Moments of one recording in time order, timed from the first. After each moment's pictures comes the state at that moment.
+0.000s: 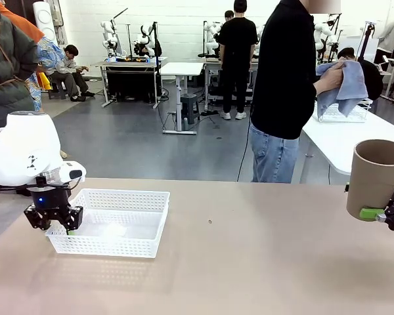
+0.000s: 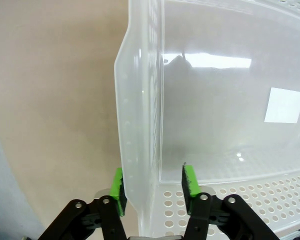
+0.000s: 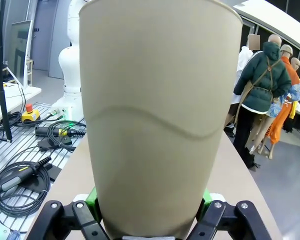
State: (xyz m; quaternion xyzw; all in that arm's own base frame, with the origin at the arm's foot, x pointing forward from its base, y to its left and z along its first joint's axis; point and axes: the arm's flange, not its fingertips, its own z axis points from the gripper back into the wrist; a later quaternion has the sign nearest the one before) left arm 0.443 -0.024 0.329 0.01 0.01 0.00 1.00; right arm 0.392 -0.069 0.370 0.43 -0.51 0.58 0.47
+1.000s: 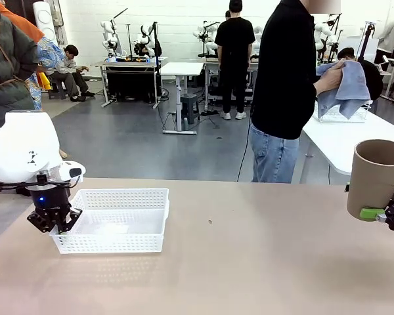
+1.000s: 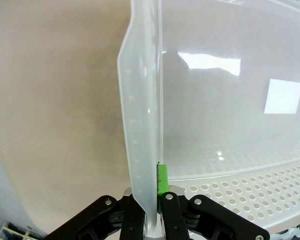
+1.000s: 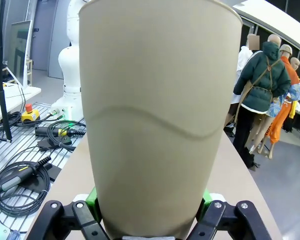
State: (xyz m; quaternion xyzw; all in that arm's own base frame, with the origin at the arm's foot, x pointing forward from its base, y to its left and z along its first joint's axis) left arm 0.439 -0.037 0.335 -0.01 0.03 0.05 1.00; right arm 0.392 -0.069 0.370 0.43 -0.51 0.58 0.47
